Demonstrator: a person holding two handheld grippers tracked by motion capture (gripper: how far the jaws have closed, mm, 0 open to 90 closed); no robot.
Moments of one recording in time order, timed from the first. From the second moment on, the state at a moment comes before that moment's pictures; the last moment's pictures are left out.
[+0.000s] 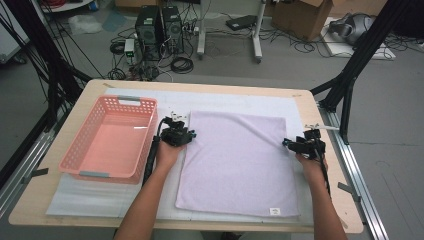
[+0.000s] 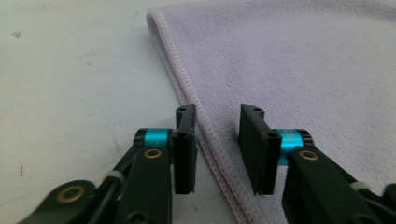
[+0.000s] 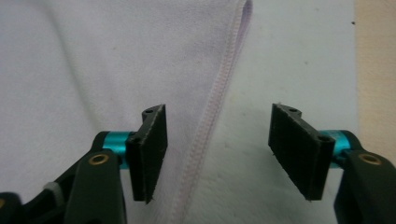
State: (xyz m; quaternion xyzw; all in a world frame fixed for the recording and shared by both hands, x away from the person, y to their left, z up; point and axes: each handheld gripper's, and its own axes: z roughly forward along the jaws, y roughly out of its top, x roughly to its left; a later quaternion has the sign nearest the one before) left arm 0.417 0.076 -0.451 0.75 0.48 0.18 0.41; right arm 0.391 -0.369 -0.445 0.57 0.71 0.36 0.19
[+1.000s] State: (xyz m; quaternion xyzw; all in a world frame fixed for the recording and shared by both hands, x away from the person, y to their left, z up) left arm 0.369 0.099 -0.408 0.70 0.50 0.15 0.49; right arm 0.337 -0.376 -0.411 0.54 0.69 0.43 0.20
